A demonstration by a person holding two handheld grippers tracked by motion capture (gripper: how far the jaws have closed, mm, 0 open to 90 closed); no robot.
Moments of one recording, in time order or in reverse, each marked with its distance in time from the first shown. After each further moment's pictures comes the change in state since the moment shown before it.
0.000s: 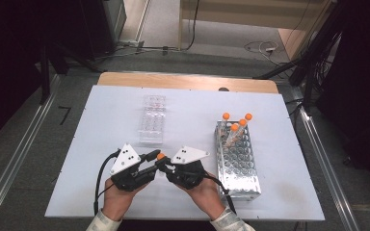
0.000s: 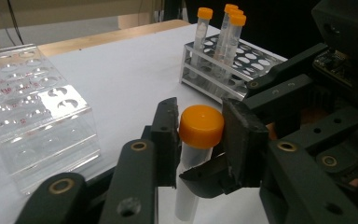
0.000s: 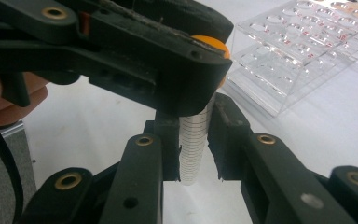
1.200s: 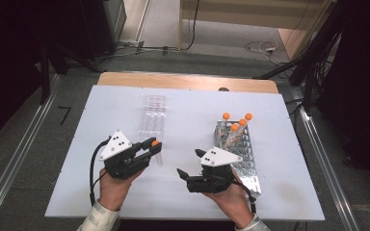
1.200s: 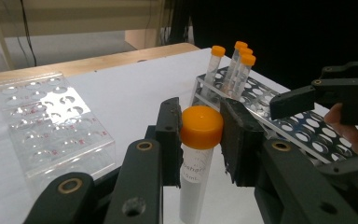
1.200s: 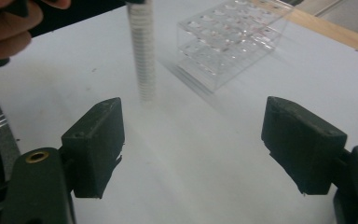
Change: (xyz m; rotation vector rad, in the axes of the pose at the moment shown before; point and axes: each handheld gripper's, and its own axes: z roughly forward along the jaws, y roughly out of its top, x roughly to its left) left arm 0.017 0.030 -0.008 -0.058 0.014 -0.059; right arm -0.015 -0.006 -0.071 0.010 -0.150 0.034
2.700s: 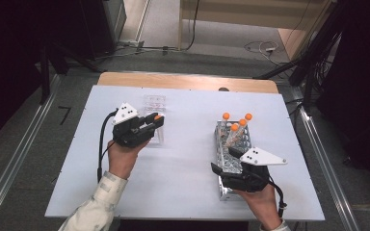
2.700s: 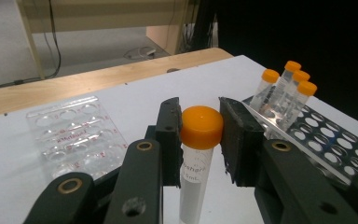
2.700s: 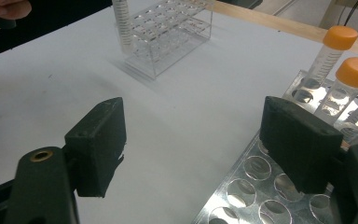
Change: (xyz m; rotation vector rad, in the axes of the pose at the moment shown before) left arm 0.037 0.039 0.046 0.031 0.089 -0.017; right arm -0.052 -0.034 -0.048 -0.060 -0.082 0.120
